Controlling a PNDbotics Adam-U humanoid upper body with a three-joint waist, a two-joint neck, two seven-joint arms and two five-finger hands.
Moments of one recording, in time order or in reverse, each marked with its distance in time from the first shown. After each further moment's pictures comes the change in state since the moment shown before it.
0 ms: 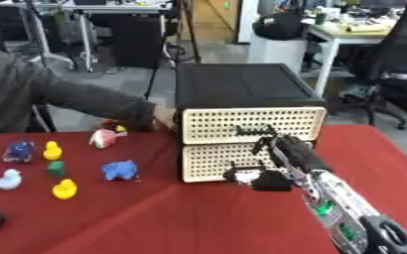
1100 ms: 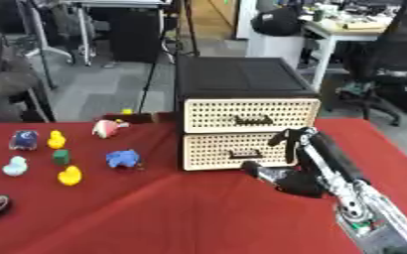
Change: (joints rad) left arm 0.135 0.023 0.006 0.024 0.092 -0.119 -0.036; right arm 0.246 -0.011 -0.075 -0.300 -0.248 -0.009 -0.094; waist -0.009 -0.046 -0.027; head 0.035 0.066
